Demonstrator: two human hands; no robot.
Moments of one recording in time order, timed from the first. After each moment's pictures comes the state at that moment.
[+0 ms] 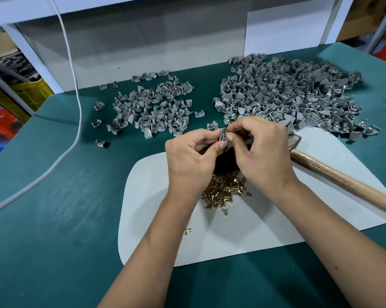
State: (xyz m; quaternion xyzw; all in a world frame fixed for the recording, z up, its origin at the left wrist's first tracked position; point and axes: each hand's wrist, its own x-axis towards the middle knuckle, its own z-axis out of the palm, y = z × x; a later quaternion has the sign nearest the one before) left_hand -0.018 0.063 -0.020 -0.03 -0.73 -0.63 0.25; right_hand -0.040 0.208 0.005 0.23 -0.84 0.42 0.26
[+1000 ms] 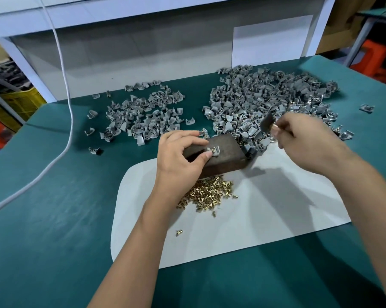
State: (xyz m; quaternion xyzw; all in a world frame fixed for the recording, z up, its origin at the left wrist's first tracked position) left_hand -0.021 0.046 -0.012 -0.02 -0.88 -0.40 0.24; right_hand -0.061 0.300 0.040 0.09 -0.96 0.25 0.06
